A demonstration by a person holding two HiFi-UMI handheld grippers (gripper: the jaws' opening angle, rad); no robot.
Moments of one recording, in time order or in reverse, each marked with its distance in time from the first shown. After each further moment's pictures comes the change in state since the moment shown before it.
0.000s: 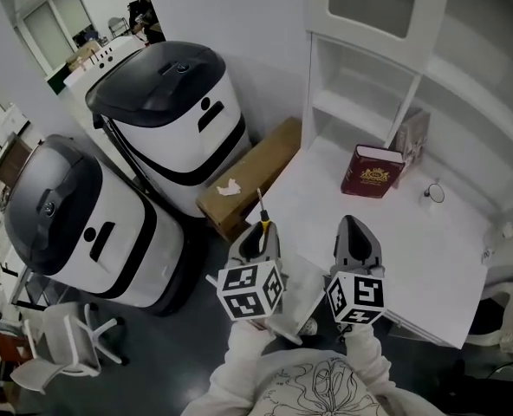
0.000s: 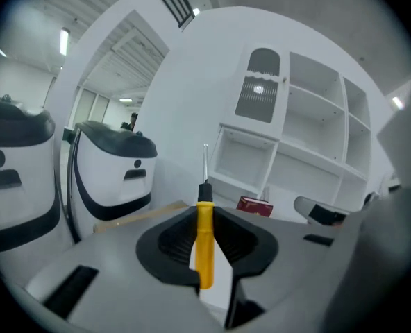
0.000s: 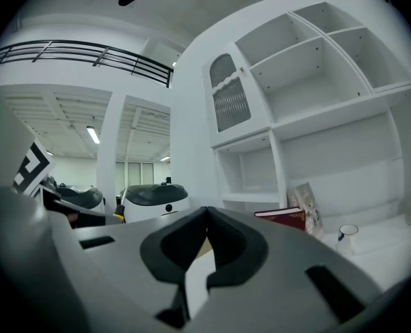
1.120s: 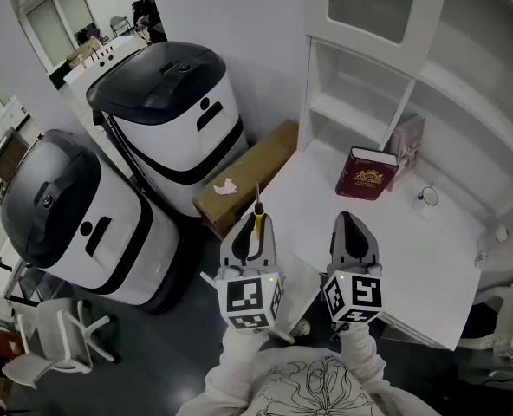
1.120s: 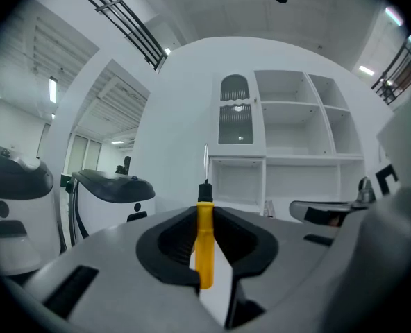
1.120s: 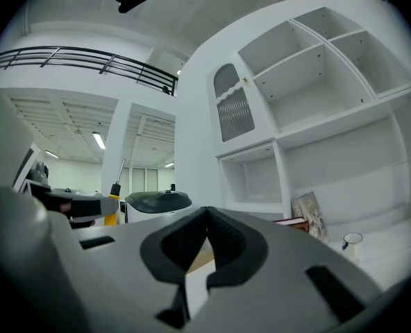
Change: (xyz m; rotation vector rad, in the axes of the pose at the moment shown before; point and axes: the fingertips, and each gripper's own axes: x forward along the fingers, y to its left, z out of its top) left arm -0.037 -0.023 0.050 0.222 -0.259 0.032; right arm -0.010 0.006 0.023 -0.010 -0.065 0.036
